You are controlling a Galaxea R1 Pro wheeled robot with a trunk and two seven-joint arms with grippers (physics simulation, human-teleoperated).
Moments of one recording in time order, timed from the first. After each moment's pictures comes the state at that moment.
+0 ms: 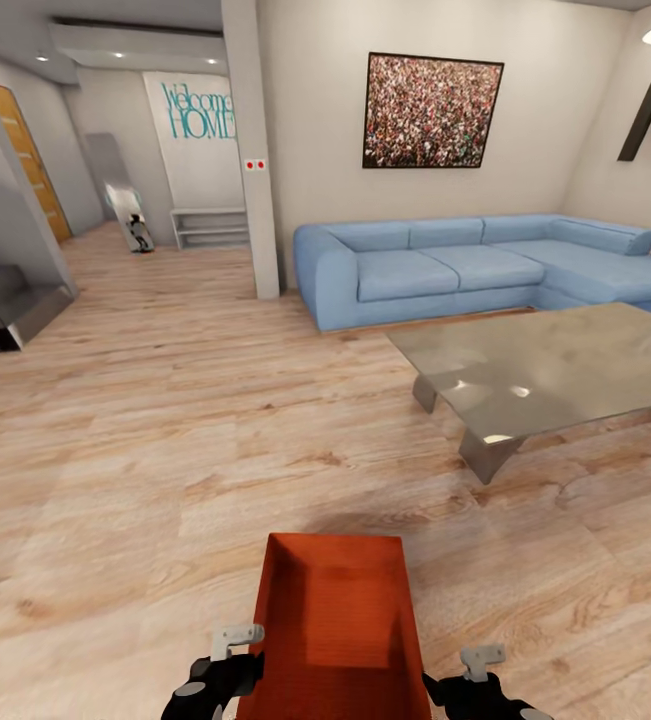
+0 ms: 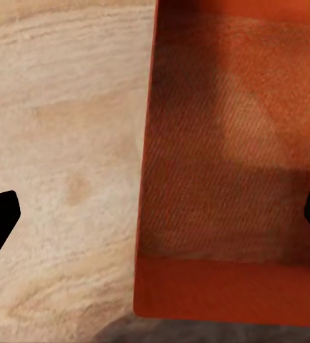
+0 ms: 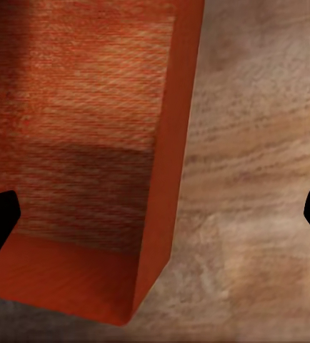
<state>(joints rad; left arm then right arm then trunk) -0.24 -0.17 0.11 -0.76 -0.11 0.25 0.04 -0.34 -0.10 0.09 -0.42 -0.12 -0.01 0.27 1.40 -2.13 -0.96</state>
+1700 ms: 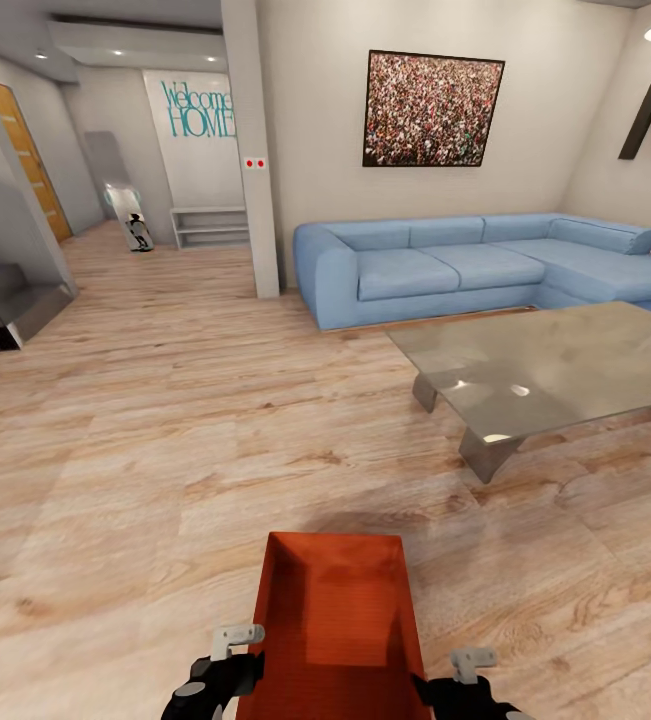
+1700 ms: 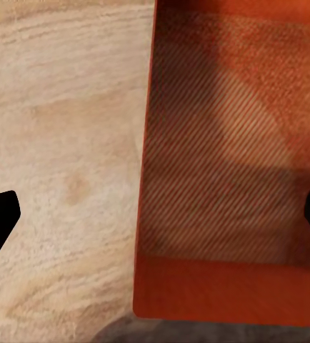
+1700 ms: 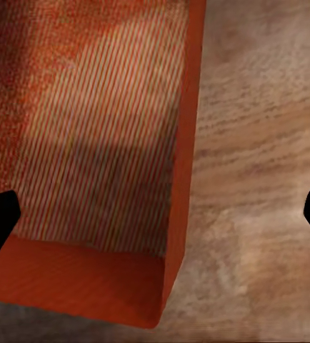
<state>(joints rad) -0.24 -0.17 0.11 -0.76 -0.11 0.25 0.04 -0.34 -0.06 0.08 -0.41 -0.13 -0.02 0.21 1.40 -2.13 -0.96</state>
